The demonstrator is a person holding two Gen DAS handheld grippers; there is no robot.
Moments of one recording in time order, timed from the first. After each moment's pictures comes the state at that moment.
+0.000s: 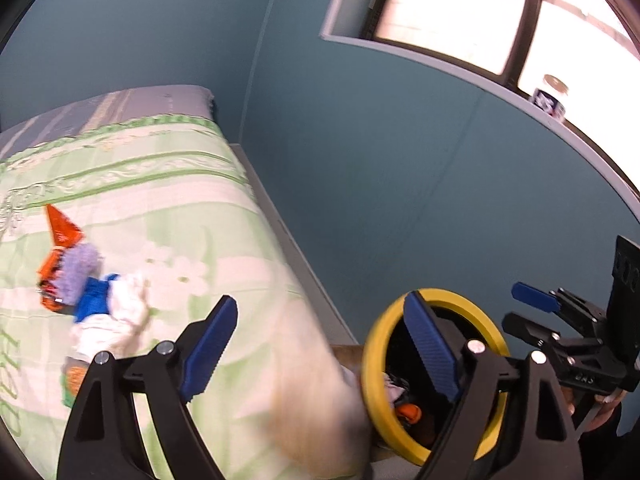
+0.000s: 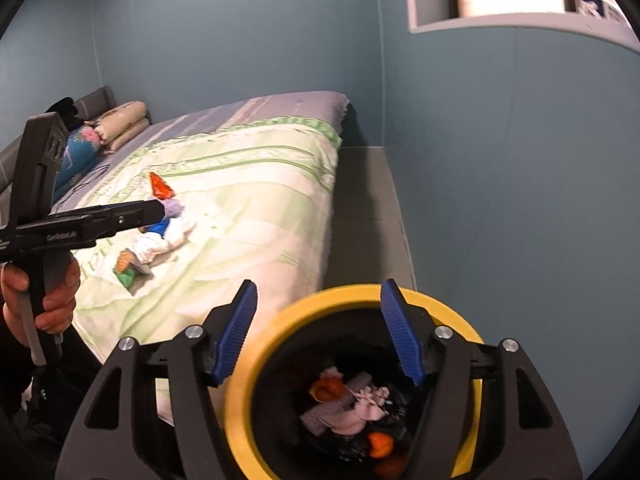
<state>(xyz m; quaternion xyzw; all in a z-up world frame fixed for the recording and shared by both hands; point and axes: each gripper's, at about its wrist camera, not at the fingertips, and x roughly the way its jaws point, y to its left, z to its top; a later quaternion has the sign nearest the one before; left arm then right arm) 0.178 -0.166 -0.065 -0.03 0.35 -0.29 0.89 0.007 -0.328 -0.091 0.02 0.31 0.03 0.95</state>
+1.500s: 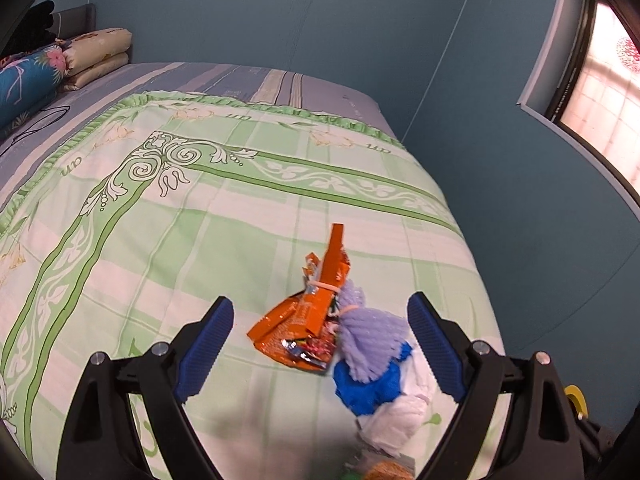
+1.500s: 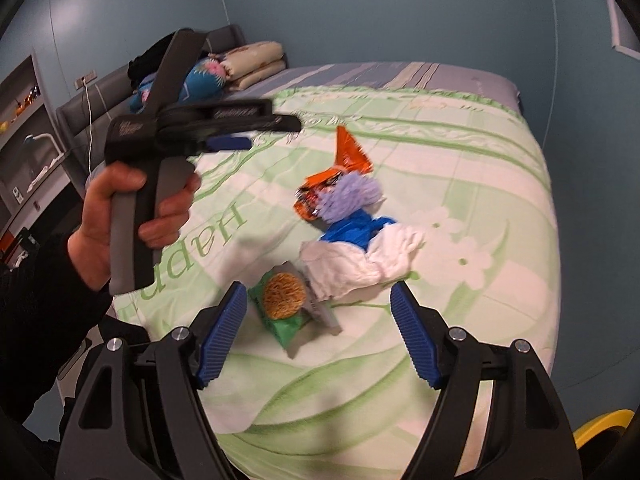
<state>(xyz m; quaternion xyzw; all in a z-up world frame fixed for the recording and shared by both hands) 0.334 0.080 -0.100 -0.12 0.38 -0.07 0.91 0.150 -0.074 -0.144 -0.03 0.37 0.27 0.89</state>
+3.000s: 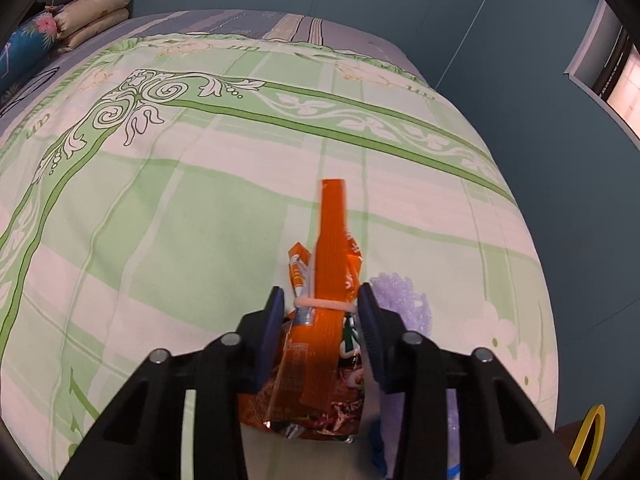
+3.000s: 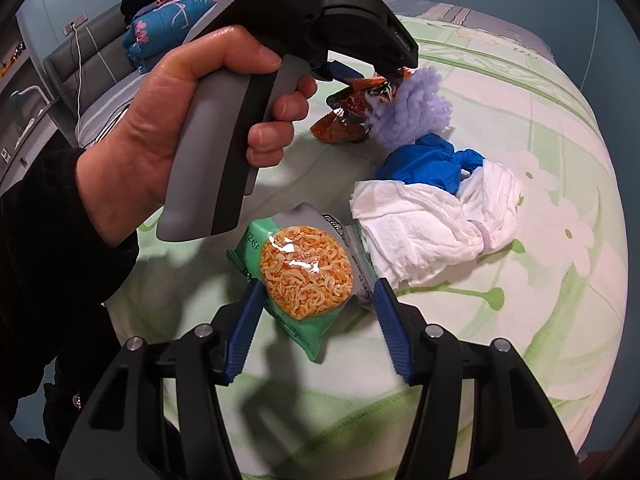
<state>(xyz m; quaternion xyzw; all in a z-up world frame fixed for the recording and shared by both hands) 0.425 0.073 -0.185 -0.12 0.46 -0.05 0.88 0.188 0.001 -0.222 -0.08 0.46 0.27 0.84</state>
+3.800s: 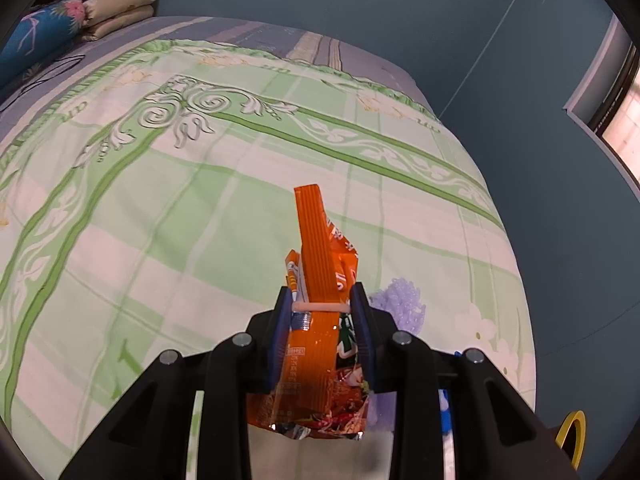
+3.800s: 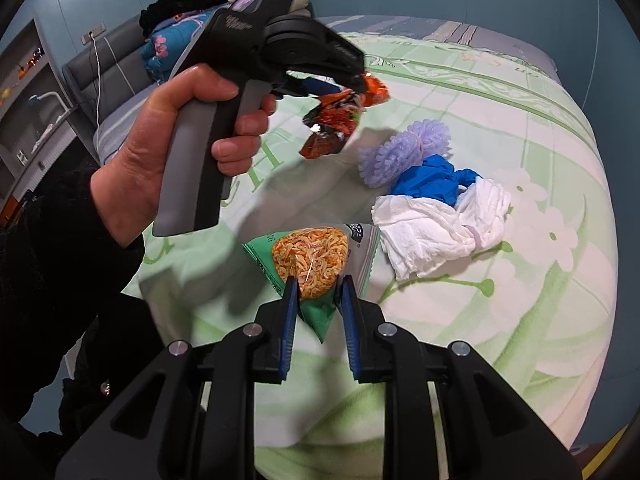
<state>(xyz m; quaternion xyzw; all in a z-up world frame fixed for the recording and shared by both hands) 0.381 0.115 -0.152 -0.17 0.43 -0.04 0.88 0.152 -0.041 -0.190 -0.06 0.43 0.29 0.85</state>
